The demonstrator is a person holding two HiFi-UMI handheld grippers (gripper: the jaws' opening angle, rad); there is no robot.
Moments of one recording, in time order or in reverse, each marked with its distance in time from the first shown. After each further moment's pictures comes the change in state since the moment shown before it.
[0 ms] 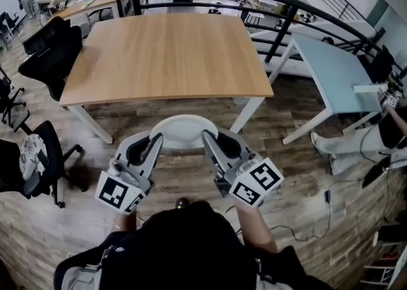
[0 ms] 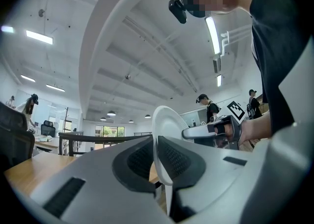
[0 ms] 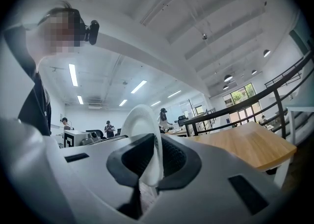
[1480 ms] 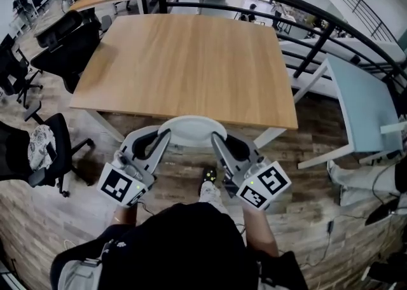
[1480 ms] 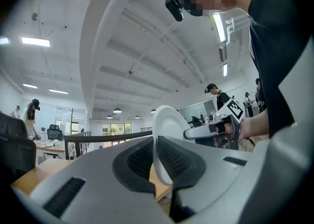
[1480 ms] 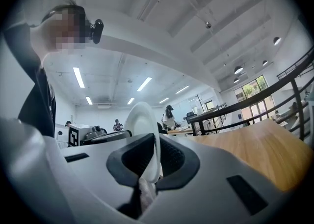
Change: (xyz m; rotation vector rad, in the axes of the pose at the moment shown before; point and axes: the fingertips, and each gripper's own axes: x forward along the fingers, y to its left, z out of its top) left arm 0.106 0.109 -0.022 0.061 0.064 0.068; right arm 0.107 -0.116 0.009 0.009 0.042 0.135
